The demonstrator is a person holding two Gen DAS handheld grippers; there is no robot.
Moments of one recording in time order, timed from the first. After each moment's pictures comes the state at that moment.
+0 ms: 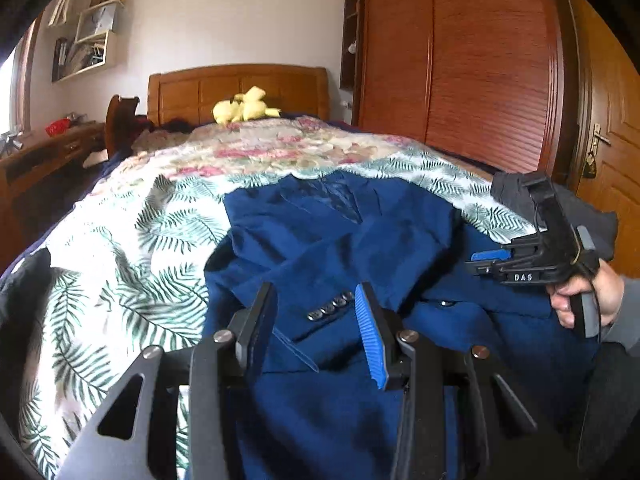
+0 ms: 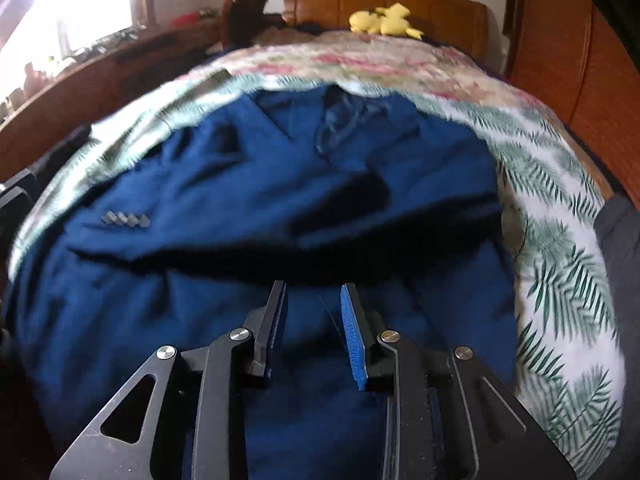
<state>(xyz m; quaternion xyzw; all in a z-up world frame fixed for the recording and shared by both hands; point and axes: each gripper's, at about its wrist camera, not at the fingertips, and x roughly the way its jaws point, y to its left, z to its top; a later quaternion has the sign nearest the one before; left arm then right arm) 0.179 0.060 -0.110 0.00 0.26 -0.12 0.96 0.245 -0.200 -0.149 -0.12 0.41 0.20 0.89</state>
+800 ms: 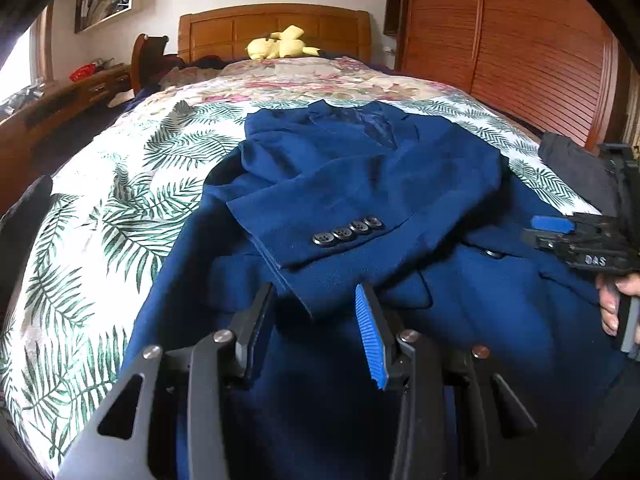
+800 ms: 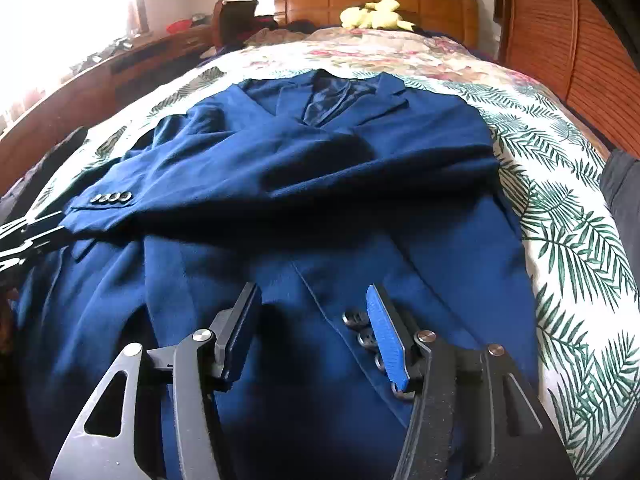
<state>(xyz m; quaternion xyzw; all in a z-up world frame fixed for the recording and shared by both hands) 0.201 0.033 -0.162 -0.02 0.36 -0.04 0.93 0.235 -0.225 -0.170 -0.09 0.40 0.20 0.89</state>
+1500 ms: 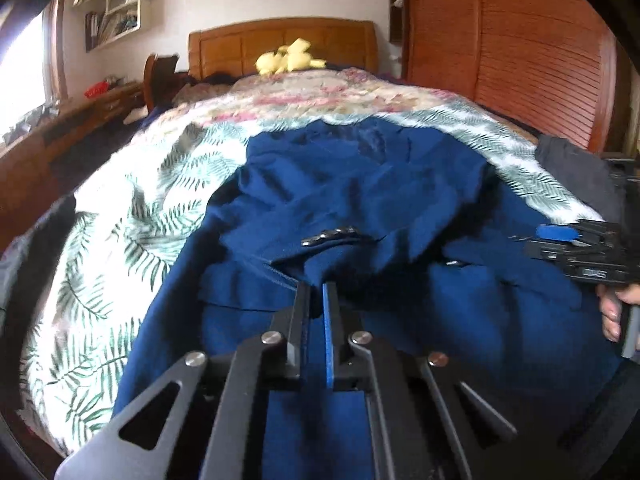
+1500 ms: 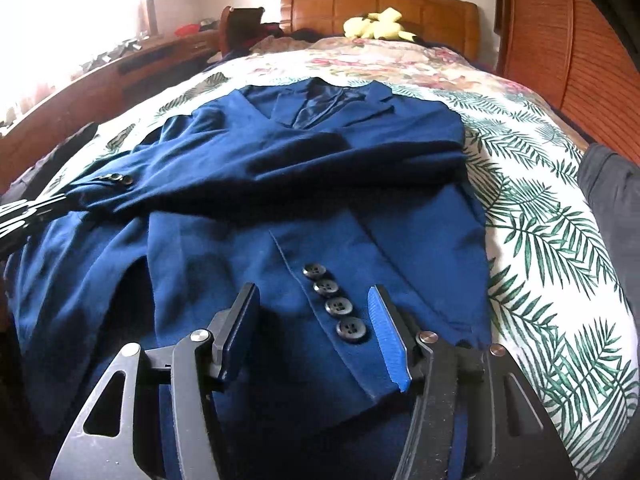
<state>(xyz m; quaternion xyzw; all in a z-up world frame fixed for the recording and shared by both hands) 0.167 -0.004 -0.127 0.00 0.33 -0.02 0.94 0.211 -0.257 -0.162 -0.09 0.39 0.21 0.89</state>
